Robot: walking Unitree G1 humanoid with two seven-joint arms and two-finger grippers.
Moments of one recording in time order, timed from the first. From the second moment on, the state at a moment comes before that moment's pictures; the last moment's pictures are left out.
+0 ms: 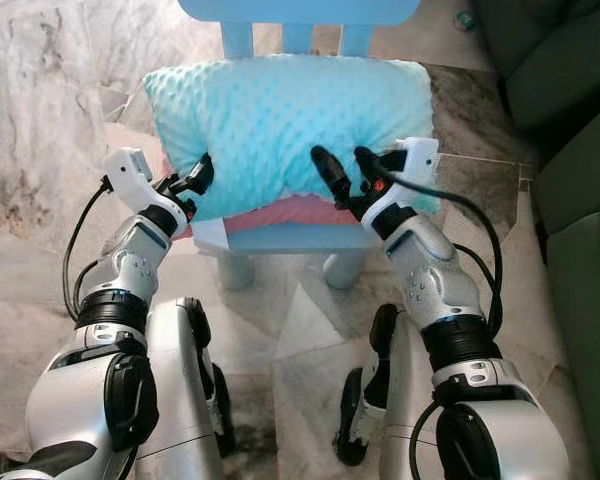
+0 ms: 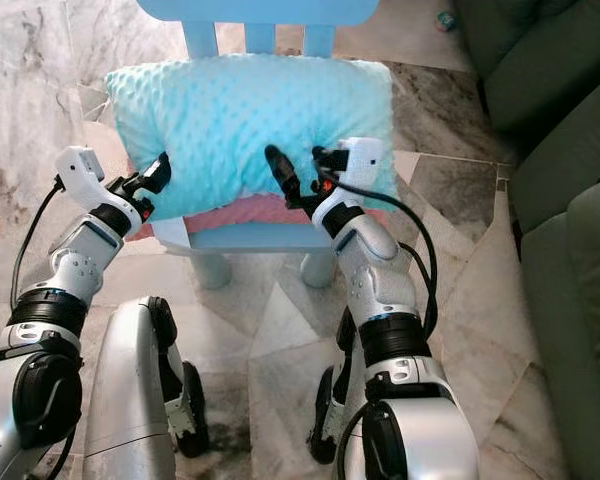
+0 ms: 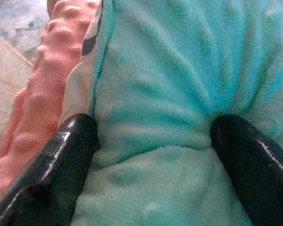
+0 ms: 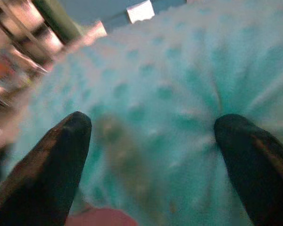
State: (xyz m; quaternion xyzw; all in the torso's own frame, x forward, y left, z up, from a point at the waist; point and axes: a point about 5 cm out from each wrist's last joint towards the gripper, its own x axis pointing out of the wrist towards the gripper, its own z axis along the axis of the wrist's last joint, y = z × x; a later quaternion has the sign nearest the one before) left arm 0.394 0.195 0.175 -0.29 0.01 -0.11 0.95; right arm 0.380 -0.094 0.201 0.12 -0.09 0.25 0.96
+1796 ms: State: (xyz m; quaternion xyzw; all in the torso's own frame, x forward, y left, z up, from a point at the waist) left arm 0.387 0.201 0.174 -0.26 0.02 -0.14 0.96; right arm 0.400 -0.137 0.183 0.20 0.00 0.29 0.94
